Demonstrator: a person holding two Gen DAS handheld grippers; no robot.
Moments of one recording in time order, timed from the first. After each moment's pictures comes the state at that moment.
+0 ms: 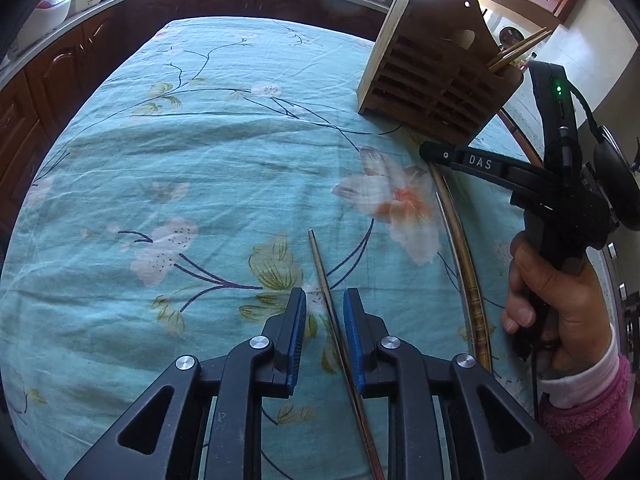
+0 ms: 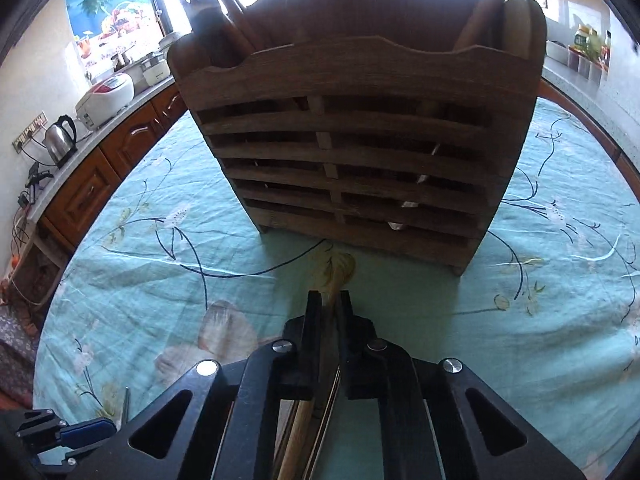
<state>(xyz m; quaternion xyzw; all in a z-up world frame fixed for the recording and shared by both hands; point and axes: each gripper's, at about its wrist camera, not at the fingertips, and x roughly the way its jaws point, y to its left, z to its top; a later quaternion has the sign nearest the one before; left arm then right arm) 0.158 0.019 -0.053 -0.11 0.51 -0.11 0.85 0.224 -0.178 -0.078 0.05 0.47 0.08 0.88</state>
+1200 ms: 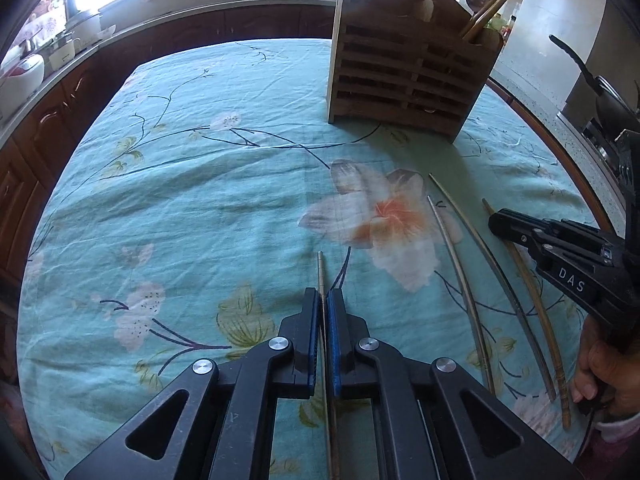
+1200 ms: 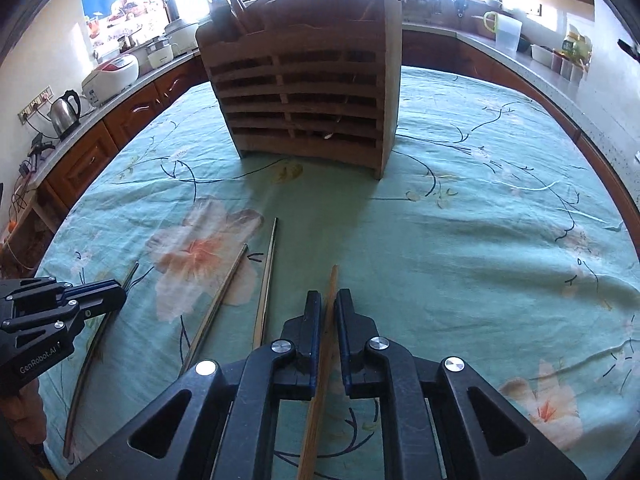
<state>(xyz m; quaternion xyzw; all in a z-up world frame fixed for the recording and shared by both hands) 0.179 -0.021 -0.056 -0.02 0.49 -0.11 0.86 0.138 -0.220 -0.074 0.01 0.48 0.07 0.88</state>
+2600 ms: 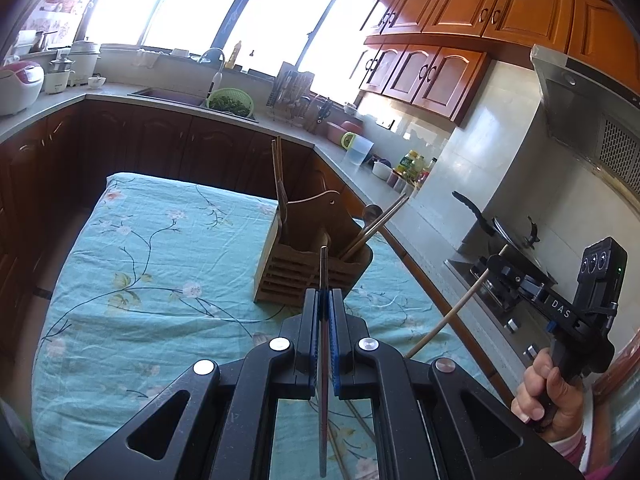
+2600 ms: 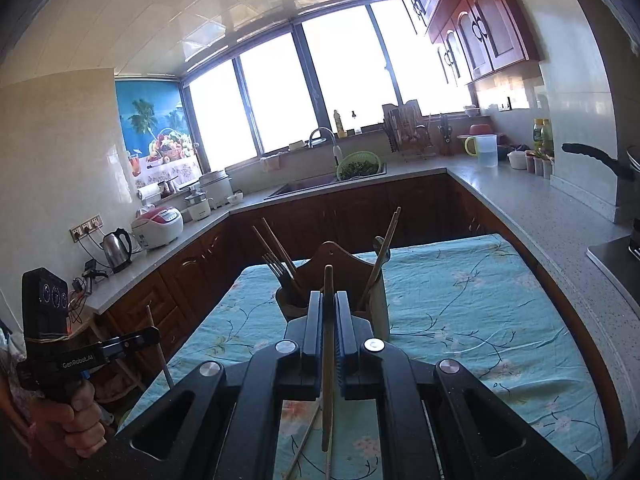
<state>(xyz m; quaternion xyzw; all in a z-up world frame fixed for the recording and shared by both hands) 0.109 0.057 0.099 -0.17 0.29 -0.22 0.92 0.075 -0.257 0.120 0.10 0.23 0.09 0.96</state>
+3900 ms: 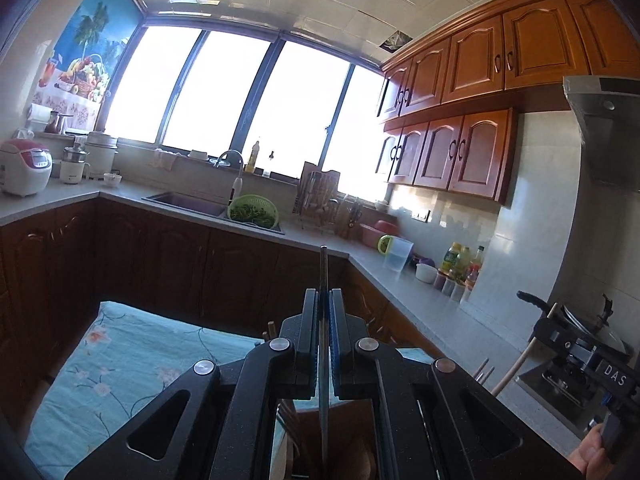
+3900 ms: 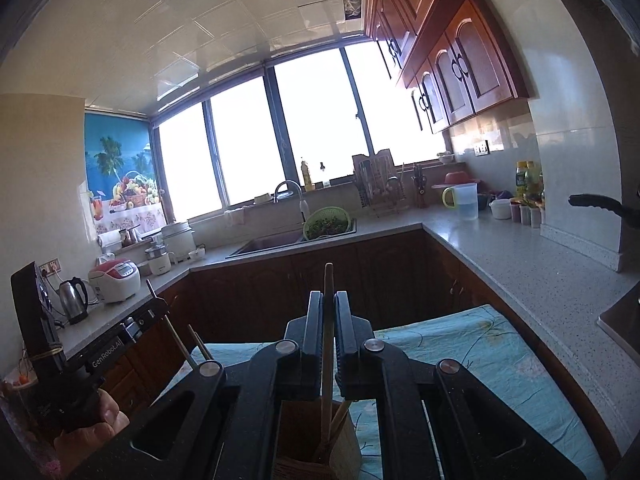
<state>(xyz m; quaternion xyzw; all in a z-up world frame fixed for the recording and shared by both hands) 0.290 -0.046 0.055 -0.14 0.11 -0.13 0.98 0.202 -0.268 0.127 0.10 0.14 0.02 0.98</state>
